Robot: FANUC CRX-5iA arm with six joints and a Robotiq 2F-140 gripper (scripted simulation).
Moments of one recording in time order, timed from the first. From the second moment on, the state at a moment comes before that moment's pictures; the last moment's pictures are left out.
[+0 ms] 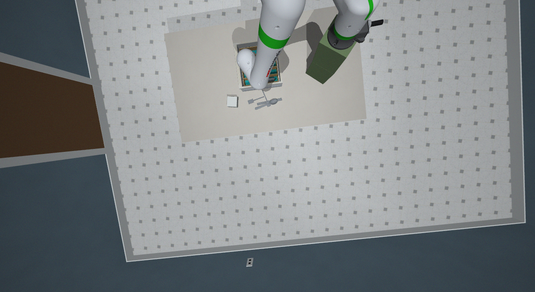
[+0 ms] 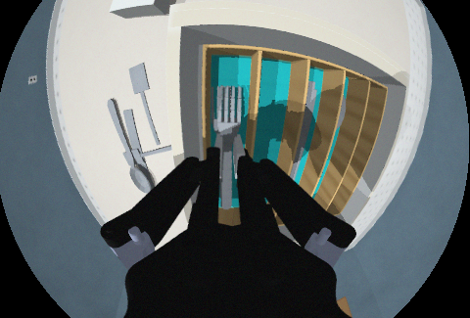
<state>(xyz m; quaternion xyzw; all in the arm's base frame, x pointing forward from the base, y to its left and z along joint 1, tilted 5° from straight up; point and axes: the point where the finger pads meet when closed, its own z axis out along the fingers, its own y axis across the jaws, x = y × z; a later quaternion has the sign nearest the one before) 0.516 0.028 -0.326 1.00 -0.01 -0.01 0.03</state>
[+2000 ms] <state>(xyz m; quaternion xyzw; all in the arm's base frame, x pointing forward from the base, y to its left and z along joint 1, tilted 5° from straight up) 0.516 0.028 -0.326 1.00 -0.01 -0.01 0.03</state>
